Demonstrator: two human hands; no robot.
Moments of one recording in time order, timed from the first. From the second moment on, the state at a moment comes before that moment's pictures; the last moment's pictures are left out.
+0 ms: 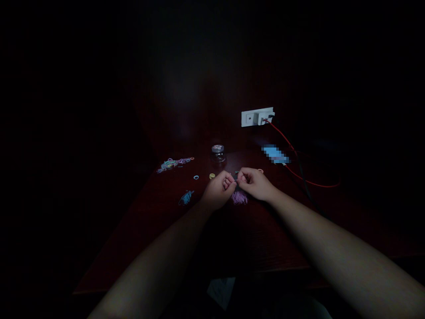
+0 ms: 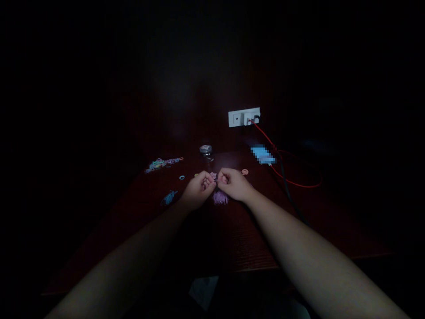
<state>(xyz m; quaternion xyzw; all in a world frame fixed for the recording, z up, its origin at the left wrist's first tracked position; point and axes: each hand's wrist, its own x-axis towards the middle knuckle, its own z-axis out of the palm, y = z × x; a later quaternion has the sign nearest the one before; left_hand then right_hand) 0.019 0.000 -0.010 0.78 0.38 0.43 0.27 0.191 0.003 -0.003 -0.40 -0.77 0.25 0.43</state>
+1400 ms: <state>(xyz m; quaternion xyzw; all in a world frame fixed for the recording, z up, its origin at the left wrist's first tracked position) 0.019 0.003 -0.010 0.77 0.38 0.45 0.23 0.190 0.002 0.000 -0.40 -0.78 0.23 0.42</state>
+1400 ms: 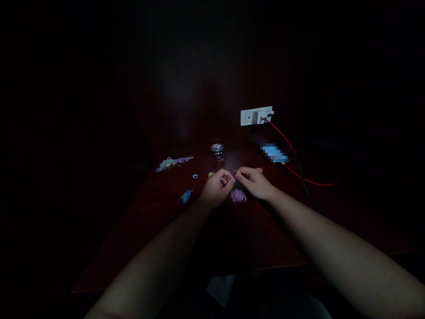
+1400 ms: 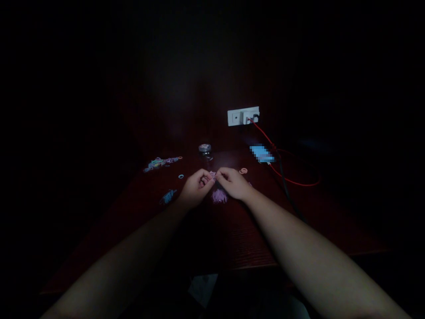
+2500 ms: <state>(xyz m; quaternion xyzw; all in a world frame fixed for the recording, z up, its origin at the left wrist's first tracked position) 0.016 0.007 -0.013 0.76 0.41 0.46 0.21 0.189 0.000 0.002 -0.43 -0.78 0.18 0.43</state>
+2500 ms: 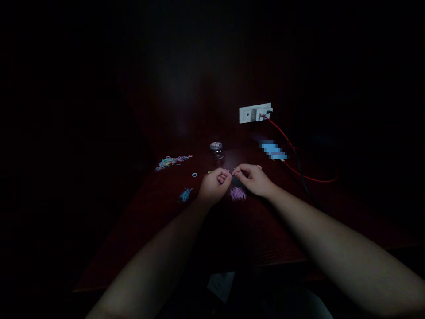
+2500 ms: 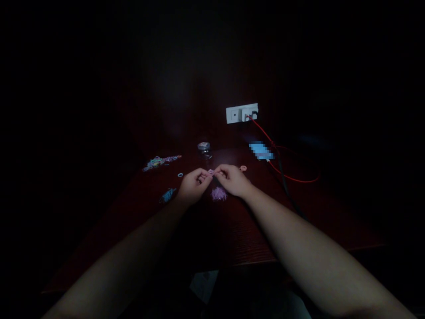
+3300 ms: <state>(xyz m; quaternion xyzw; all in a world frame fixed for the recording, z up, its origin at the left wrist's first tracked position) 0.017 0.003 -0.008 0.77 0.40 0.45 0.22 0.190 0.000 0.004 -0.42 -0.77 0.18 0.45</state>
